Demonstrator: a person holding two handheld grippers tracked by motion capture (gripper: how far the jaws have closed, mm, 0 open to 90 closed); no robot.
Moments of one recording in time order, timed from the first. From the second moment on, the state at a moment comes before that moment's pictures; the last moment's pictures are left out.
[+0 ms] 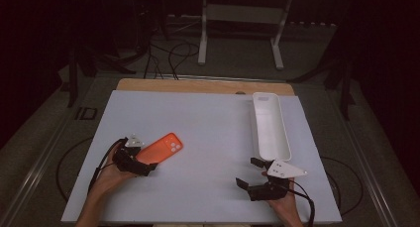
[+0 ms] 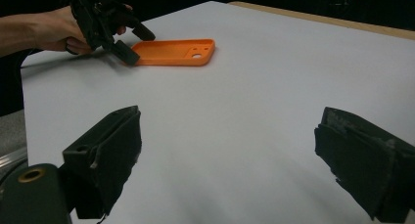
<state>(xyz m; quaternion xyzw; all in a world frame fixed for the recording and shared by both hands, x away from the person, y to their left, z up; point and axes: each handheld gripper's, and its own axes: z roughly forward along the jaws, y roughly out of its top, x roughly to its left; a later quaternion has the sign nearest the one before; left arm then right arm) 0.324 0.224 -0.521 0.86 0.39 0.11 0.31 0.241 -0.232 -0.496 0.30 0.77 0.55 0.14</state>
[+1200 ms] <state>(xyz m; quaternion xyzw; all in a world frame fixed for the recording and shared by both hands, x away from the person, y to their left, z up) 0.323 0.225 -0.522 0.86 0.39 0.13 0.30 0.241 -0.230 -0.496 0.30 0.77 0.55 0.14</state>
